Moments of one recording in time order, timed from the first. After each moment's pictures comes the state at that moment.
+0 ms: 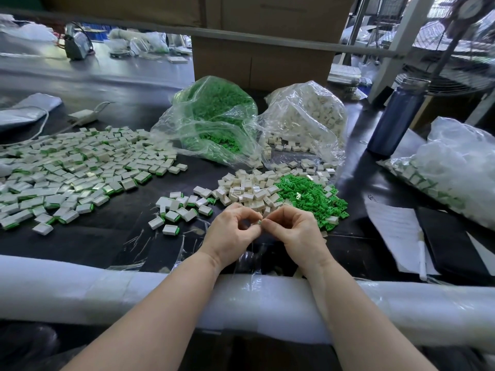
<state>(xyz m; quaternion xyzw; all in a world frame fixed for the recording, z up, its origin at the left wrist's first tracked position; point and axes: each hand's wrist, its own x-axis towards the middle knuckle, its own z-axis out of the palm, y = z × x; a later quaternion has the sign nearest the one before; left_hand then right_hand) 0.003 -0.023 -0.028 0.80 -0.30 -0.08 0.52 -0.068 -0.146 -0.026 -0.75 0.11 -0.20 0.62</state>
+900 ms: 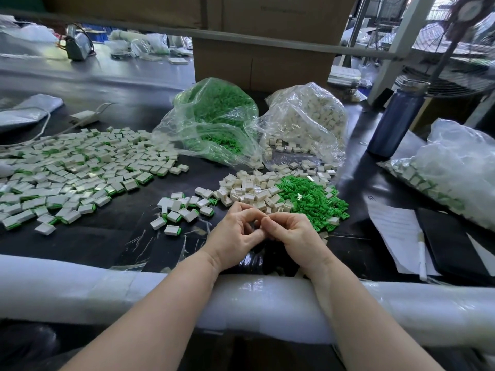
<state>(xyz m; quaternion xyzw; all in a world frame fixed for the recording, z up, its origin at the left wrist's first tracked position) 0.003 -0.019 -0.028 0.76 -0.36 -0.14 0.53 -0.068 -0.147 -0.024 -0.74 0.06 -0.10 0.66</state>
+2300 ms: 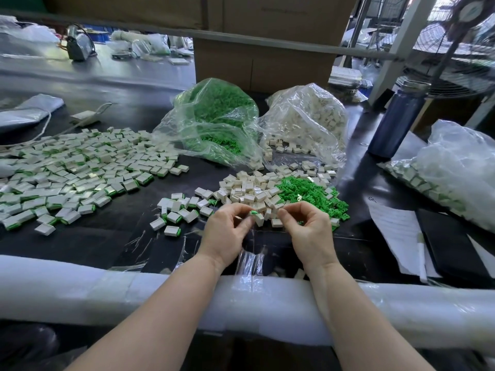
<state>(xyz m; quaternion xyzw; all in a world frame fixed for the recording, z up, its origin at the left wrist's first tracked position) 0.003 -0.020 -0.028 0.80 -0.25 -0.04 0.54 -0.071 -0.151 -0.022 -0.76 0.17 -0.30 0.55</state>
